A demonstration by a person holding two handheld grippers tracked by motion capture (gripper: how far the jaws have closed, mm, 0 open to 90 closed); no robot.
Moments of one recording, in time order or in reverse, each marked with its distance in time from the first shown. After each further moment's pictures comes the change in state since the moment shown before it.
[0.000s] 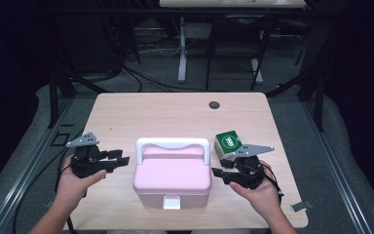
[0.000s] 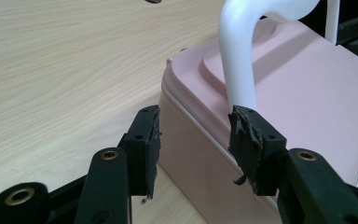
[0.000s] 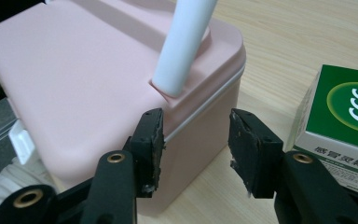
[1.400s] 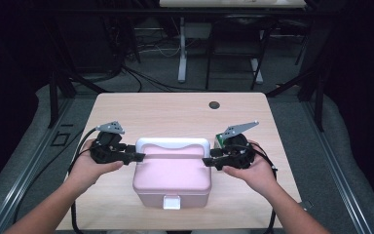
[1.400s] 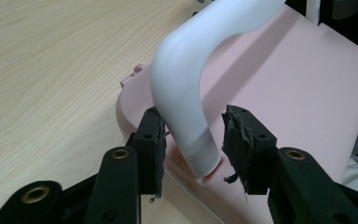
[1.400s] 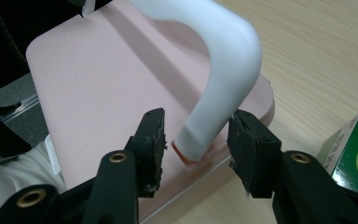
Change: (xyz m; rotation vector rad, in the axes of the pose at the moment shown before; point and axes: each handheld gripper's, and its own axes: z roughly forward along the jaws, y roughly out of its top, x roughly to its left) left arm -0.021 0.047 0.032 0.193 -0.067 0.115; right arm -0.005 0.054 0.013 0.114 0.141 -0.085
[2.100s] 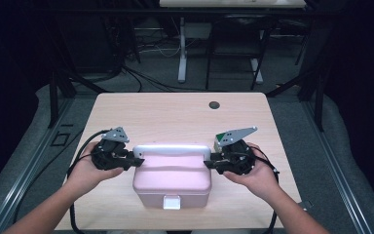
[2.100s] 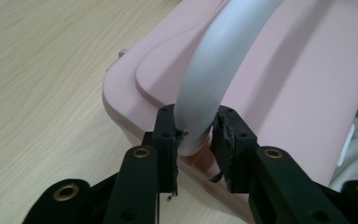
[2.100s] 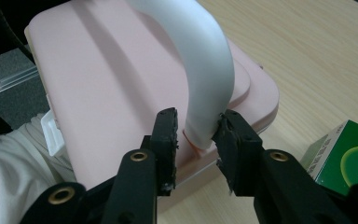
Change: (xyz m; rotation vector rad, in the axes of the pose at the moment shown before) left arm -0.016 -0.003 0.001 0.082 0.038 0.123; right arm 0.015 -0.003 -0.006 0.013 -0.044 -0.111
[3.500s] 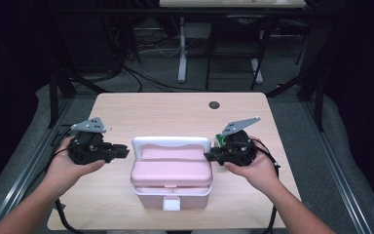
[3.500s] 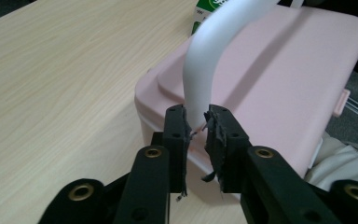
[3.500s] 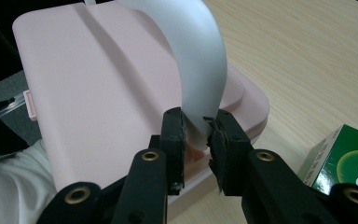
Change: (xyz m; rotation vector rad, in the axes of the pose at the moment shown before) left arm 0.009 -0.005 -0.056 -0.102 0.007 -0.071; right arm -0.011 0.015 -0.007 -0.013 0.026 0.072
